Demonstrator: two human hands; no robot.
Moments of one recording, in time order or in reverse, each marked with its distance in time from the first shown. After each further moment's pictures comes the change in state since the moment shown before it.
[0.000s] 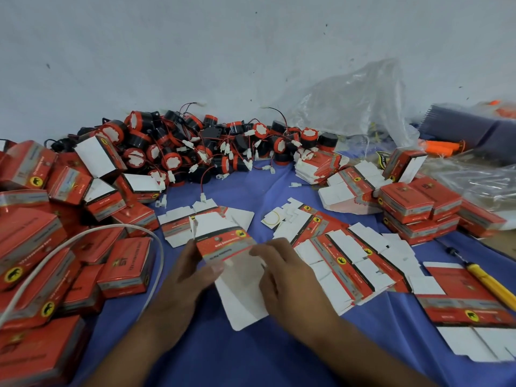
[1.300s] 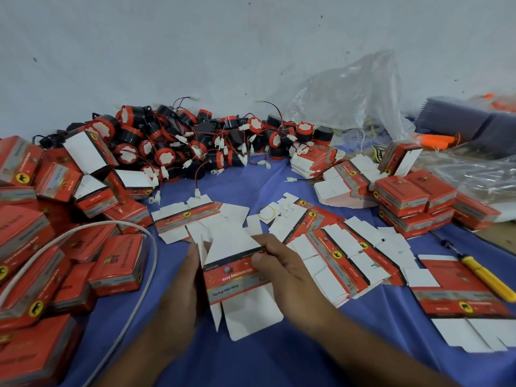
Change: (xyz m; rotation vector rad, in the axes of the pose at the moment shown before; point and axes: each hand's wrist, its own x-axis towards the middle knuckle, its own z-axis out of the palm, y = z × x) left_hand -0.011 0.006 0.026 -0.230 0.065 -0.277; right_hand 0.005 -0.010 -0.005 0.895 -0.071 0.331
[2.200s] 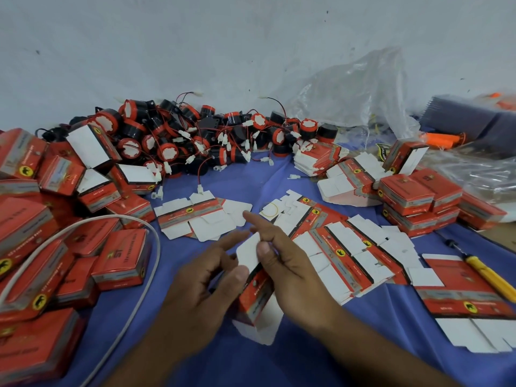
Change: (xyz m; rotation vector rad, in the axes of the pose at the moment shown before) left_hand -0.003 -0.002 -0.006 0.622 -0.093 0.470; right_hand -0.001 -0.008 0.002 -0.081 0.010 -0.189
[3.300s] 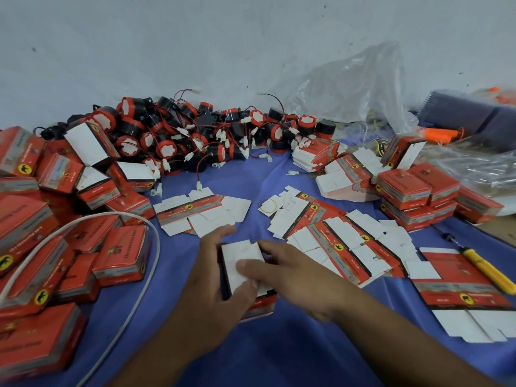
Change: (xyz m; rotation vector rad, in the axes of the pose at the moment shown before) left_hand -0.005 0.007 0.013 0.145 0.031 -0.067; right_hand 0.003 -0.017 -0.013 -0.001 -0.233 0.521
